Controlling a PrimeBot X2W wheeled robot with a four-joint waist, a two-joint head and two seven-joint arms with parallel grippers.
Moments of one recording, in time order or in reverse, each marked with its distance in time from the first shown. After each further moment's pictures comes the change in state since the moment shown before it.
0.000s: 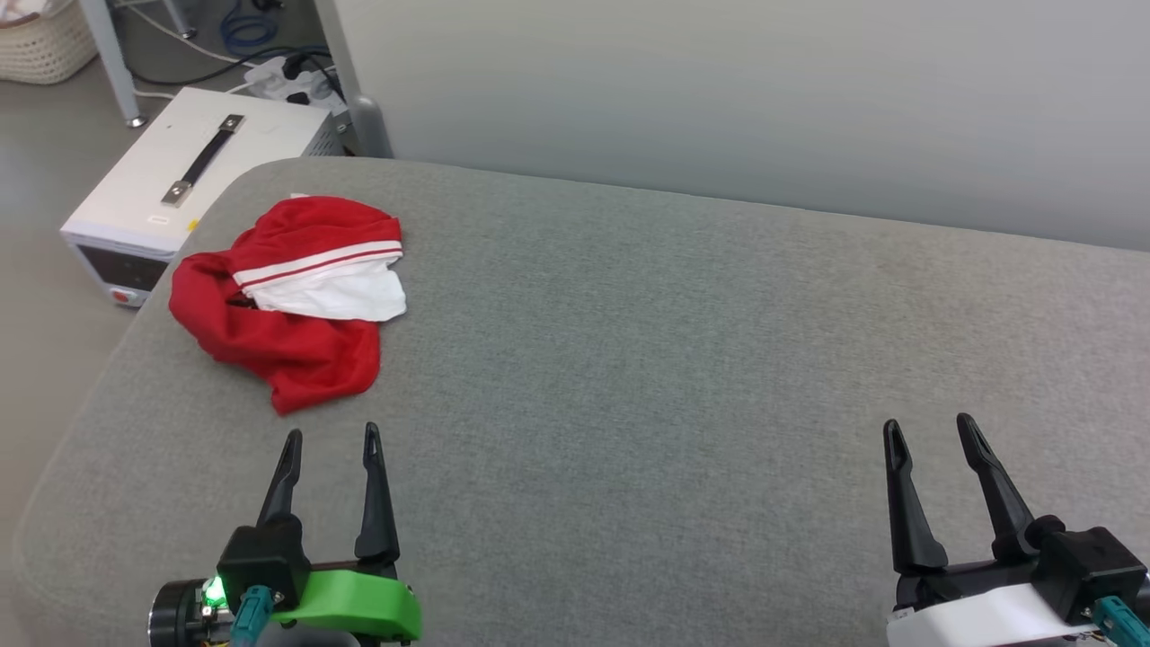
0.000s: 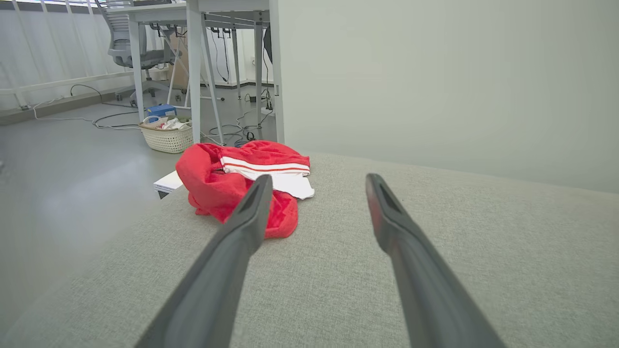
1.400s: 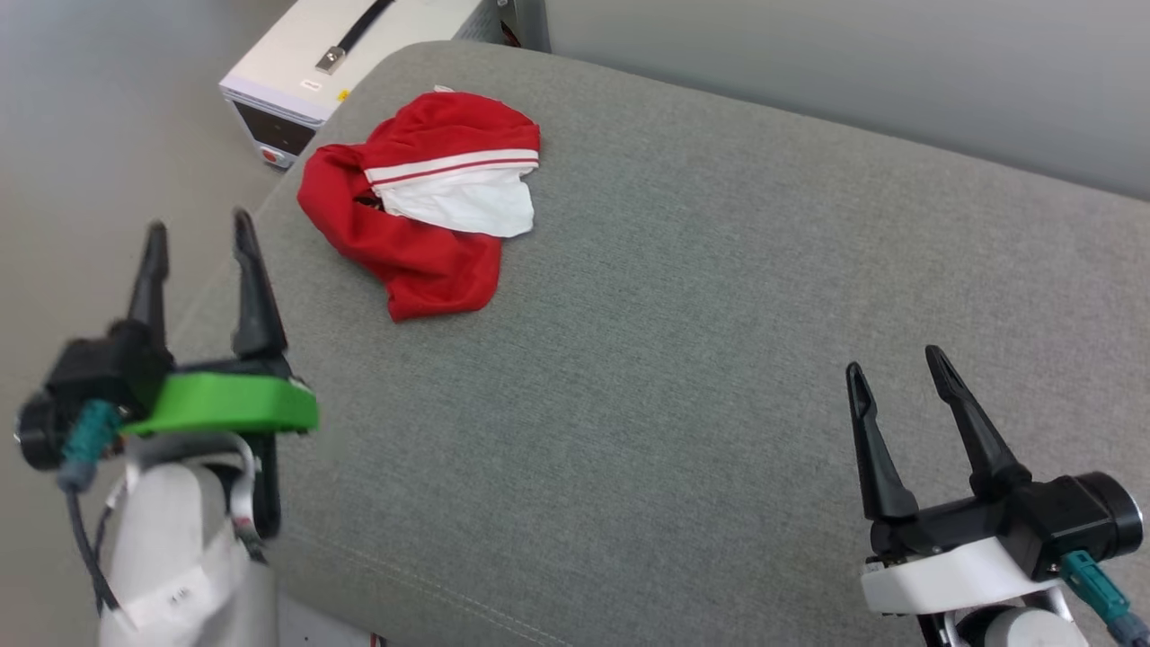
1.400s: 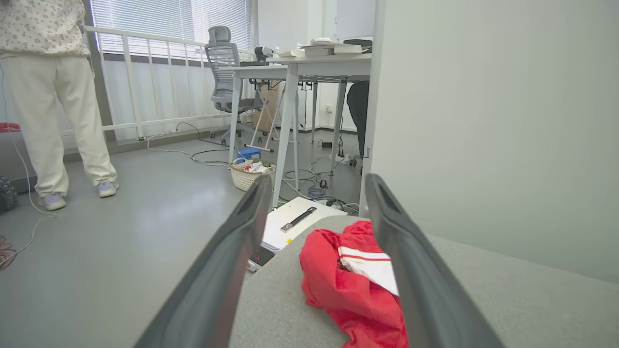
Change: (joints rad) left arm -0.354 0.023 0.192 0.079 -0.044 -0.123 0.000; right arm -0.093 -0.006 0.058 -0.036 -0.105 0.000 -0.001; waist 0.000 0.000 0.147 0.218
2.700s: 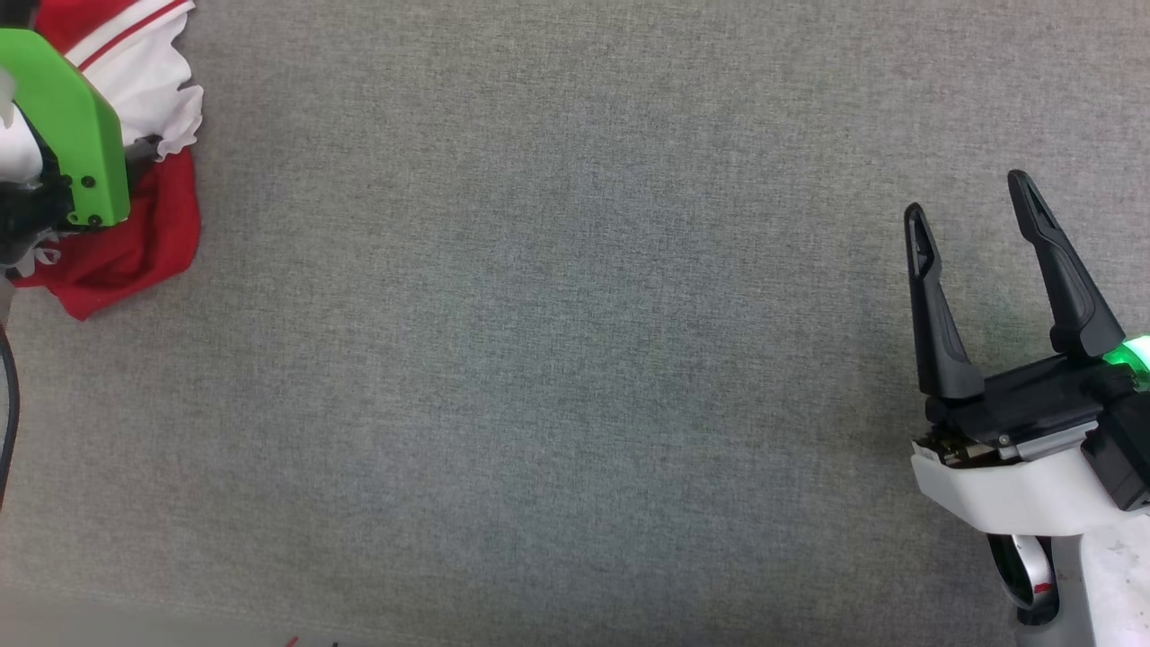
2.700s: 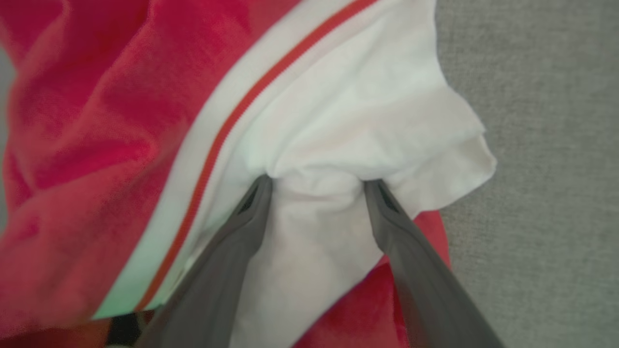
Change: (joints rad) left arm -0.781 0.556 -0.654 0.668 -0.601 -0.085 0.943; right arm -0.218 -0.104 0.026 -0.157 -0.026 0.000 0.000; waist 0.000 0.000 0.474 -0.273
